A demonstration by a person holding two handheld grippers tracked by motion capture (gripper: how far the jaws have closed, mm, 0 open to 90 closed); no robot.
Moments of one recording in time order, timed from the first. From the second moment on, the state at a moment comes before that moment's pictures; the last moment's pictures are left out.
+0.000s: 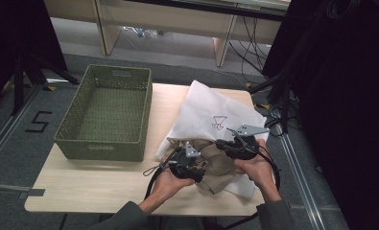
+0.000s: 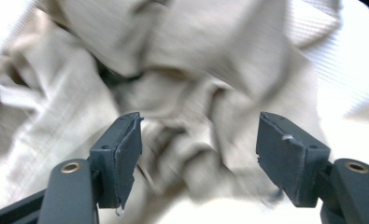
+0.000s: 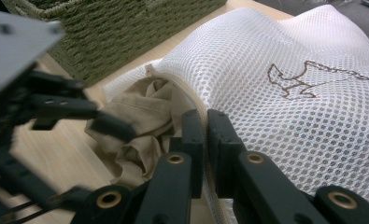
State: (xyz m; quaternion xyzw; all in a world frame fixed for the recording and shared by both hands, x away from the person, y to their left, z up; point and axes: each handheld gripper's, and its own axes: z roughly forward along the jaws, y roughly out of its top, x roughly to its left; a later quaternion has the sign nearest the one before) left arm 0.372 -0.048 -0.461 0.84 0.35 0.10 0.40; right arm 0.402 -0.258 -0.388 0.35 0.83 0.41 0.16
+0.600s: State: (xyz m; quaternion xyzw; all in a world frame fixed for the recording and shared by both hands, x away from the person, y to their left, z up) left arm 0.393 -0.104 -0.486 0.85 0.31 0.17 0.38; right arm 0.402 -0.259 -0.385 0.35 0.83 0.41 0.16
